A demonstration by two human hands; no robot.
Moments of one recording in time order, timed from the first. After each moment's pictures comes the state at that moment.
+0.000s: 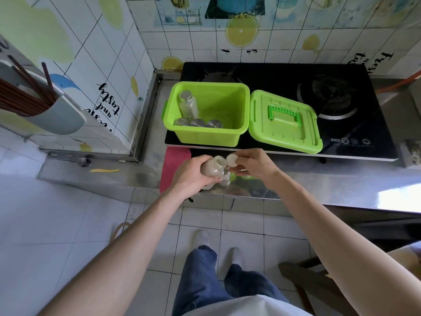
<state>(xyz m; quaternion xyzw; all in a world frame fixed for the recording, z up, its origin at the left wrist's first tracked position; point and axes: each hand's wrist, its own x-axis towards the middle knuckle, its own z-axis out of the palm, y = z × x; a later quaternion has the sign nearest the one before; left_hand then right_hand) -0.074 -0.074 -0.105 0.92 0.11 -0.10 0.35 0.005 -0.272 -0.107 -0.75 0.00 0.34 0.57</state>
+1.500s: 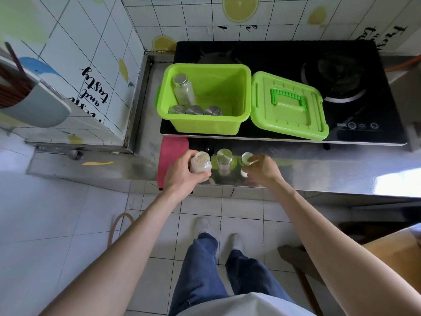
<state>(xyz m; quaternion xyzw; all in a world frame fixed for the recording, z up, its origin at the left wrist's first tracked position) -0.095 -0.058 -0.134 0.88 0.20 -0.08 0.43 -0.004 -0.290 -0.188 -0.87 0.10 0.29 0.39</state>
